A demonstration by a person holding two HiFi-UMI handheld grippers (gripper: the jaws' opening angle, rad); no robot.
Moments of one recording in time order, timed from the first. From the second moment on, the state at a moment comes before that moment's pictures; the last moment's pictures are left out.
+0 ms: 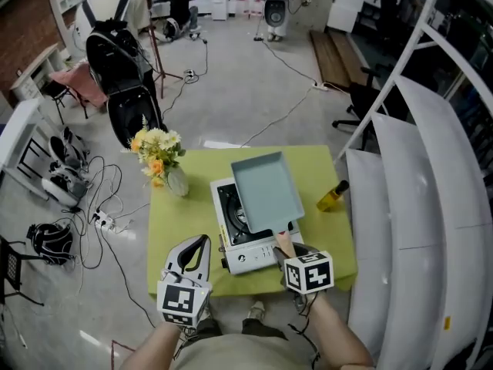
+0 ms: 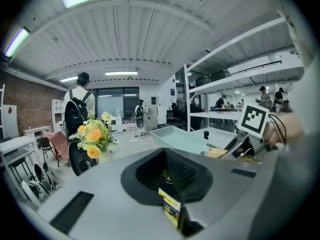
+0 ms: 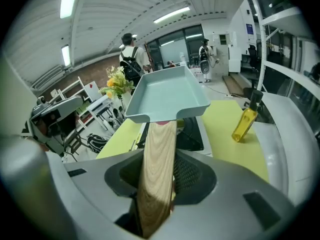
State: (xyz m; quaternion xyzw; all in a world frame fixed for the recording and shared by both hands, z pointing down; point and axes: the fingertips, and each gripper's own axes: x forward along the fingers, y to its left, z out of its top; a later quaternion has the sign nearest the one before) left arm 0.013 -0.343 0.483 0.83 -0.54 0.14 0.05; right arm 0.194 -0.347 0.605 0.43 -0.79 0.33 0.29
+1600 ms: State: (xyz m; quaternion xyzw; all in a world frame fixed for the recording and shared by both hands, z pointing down) left arm 0.004 -0.312 0.509 0.84 -0.51 0.18 0.08; right arm 0.163 -0.333 0.671 0.43 -0.77 0.35 0.31
